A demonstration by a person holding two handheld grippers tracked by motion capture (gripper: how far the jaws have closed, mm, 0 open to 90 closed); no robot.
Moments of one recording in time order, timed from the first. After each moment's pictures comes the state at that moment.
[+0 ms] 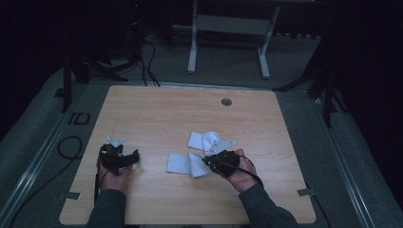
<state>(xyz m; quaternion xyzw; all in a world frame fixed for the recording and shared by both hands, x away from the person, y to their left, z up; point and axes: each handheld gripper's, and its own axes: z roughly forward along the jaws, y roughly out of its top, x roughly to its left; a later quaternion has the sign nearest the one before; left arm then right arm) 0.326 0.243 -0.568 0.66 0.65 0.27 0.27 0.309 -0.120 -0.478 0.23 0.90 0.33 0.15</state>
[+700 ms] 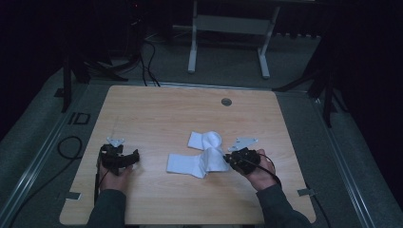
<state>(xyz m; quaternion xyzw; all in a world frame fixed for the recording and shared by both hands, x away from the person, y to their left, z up) 0.326 0.243 -0.568 0.66 0.64 0.27 0.27 0.319 -0.178 -0.481 0.29 0.89 0.31 0.16</state>
